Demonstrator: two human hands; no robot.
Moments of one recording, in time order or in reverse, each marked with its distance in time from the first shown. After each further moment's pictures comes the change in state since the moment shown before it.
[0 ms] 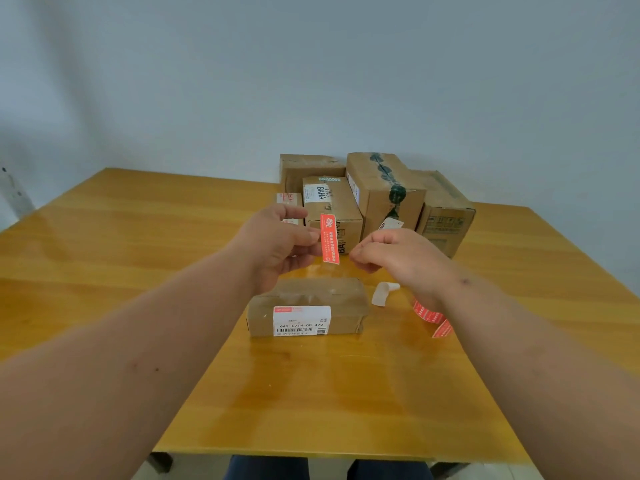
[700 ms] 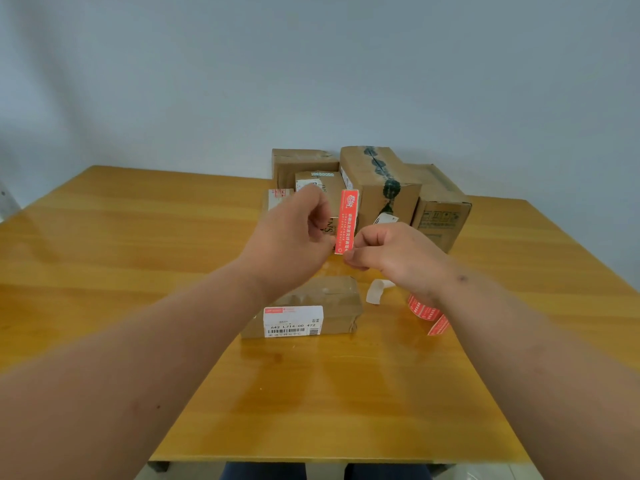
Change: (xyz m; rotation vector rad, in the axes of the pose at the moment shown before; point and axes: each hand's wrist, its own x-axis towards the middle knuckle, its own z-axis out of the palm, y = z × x) left_hand -0.009 -0.008 0.020 0.825 0.042 0.696; right_hand 0.000 0.001 -0.005 -0.038 -0.035 -0.083
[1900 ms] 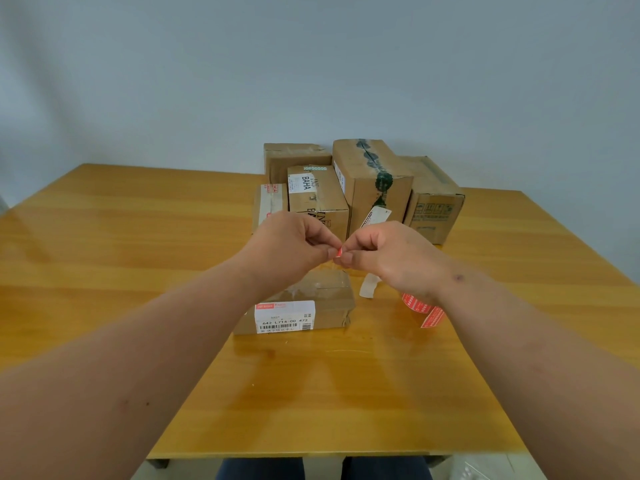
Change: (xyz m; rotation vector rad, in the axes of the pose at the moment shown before) left_hand 0.001 0.001 0.009 -0.100 -0.238 -0.224; right_hand -0.002 0.011 -0.005 -0.199 -0.047 -0.092
